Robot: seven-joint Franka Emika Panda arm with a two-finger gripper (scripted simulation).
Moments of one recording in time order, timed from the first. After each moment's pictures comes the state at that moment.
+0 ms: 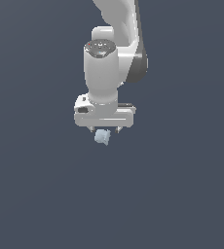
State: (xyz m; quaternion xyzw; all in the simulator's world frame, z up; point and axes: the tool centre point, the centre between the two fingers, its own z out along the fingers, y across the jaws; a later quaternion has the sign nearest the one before) arm 0.016 -0.027 0.211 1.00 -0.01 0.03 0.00
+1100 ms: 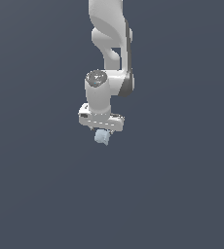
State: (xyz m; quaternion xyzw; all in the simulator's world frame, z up) arm -0.063 -0.049 0.100 0.99 -0.11 0.00 0.00
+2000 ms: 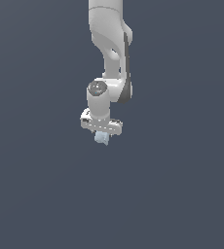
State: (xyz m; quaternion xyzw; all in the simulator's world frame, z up) arm -0.075 -0.051 0.056 0.99 -0.12 0.00 0.00
